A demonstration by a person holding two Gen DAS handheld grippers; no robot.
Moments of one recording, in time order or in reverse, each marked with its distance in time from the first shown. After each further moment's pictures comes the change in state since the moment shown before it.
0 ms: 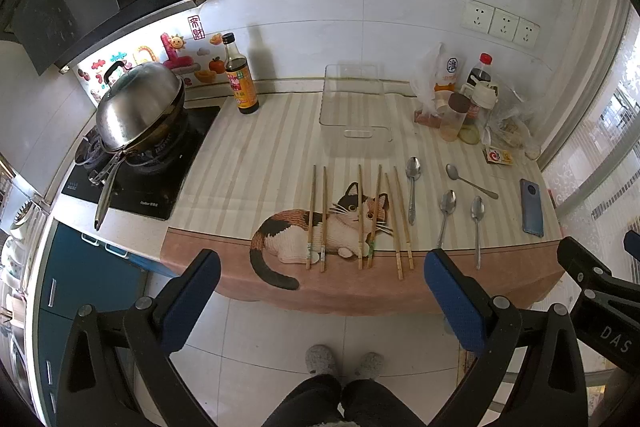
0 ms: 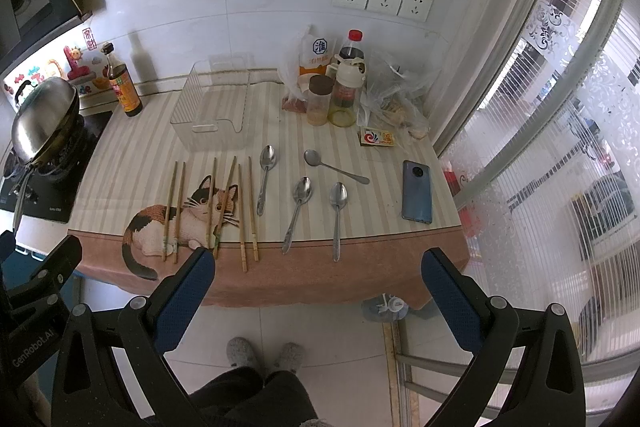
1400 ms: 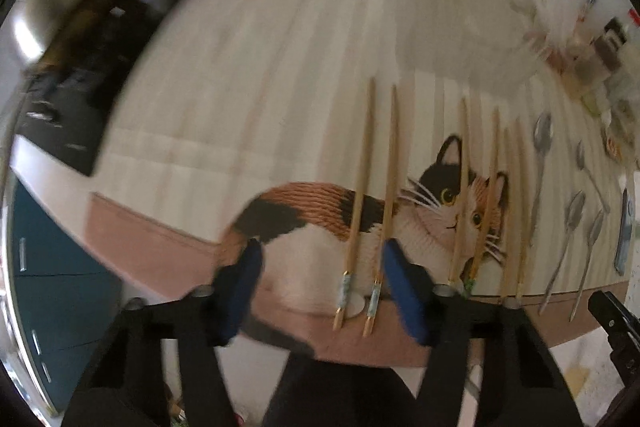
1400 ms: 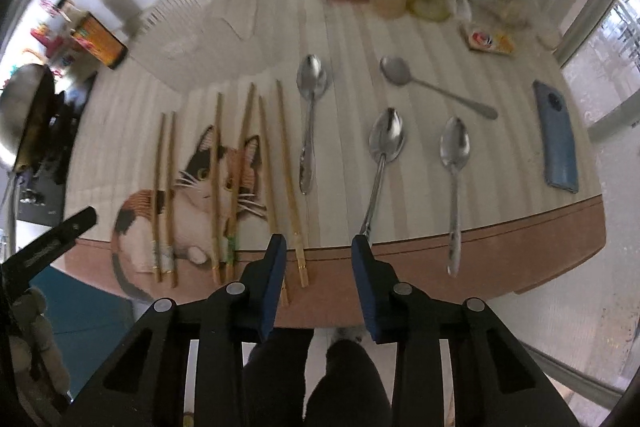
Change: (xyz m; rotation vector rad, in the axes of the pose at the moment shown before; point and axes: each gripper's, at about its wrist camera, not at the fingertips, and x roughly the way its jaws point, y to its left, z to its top) left arm 0.304 0.047 0.017 -0.107 0.425 0.021; right arm 0.275 0.060 0.005 0.089 0.334 0.228
